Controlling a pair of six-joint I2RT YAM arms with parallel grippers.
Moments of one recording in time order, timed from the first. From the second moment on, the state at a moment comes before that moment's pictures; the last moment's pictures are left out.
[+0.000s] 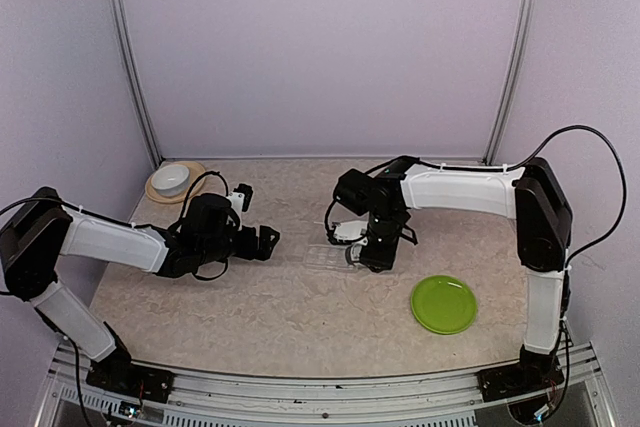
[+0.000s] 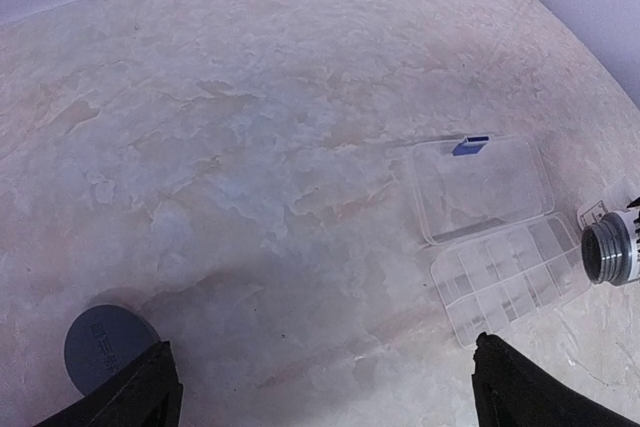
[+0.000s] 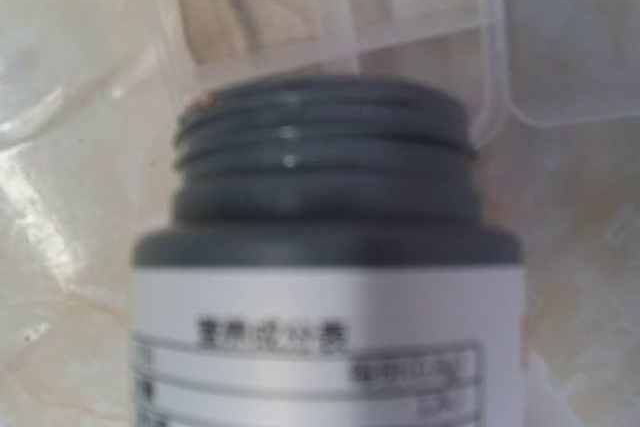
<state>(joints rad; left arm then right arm) -0.69 1.56 0.67 0.35 -0.14 -0.32 0.86 2.02 1.61 -1.03 0.21 -0.42</state>
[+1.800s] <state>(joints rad) -0.69 1.56 0.67 0.35 -0.14 -0.32 0.86 2.00 1.62 -1.02 0.23 -0.42</state>
